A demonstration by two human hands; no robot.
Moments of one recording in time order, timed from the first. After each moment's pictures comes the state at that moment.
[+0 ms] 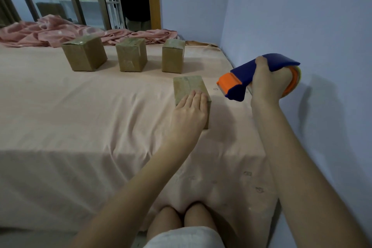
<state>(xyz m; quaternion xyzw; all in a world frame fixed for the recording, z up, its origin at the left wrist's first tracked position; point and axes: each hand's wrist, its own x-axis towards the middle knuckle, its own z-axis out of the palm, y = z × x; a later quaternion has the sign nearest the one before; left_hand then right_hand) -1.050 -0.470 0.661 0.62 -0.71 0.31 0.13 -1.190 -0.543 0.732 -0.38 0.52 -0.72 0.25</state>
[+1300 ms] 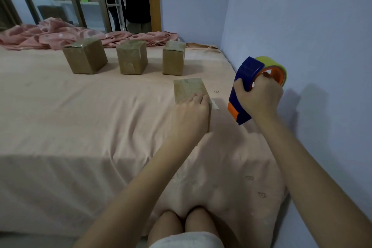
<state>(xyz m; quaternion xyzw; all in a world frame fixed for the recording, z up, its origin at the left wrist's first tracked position) -1.050 -0.481 0.678 0.65 -0.71 0.20 0.18 -1.207 -0.569 0.691 -0.67 0.53 -0.51 -0.11</state>
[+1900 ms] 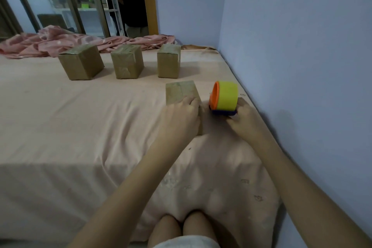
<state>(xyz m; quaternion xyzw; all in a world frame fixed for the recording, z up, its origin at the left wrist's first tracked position) -1.048 -0.485 0.681 0.64 -0.71 0.22 0.19 -1.225 -0.575 0.635 -0.81 0.42 -0.40 0.04</state>
